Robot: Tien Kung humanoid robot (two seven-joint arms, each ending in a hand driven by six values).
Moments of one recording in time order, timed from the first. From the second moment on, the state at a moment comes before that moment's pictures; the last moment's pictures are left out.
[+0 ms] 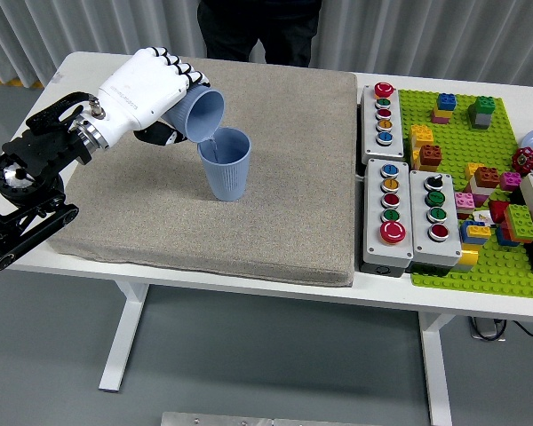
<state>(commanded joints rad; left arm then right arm) -0.81 0.57 -0.61 -1.17 2.27 0.35 -0.02 0.18 -0.10 1.12 0.18 -0.71 -0.11 -0.24</state>
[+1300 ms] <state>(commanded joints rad) -0.74 0.56 -0.77 -1.18 1.87 0.36 -0.12 0.18 -0.10 1.13 0.18 -0.72 -0.11 -0.24</state>
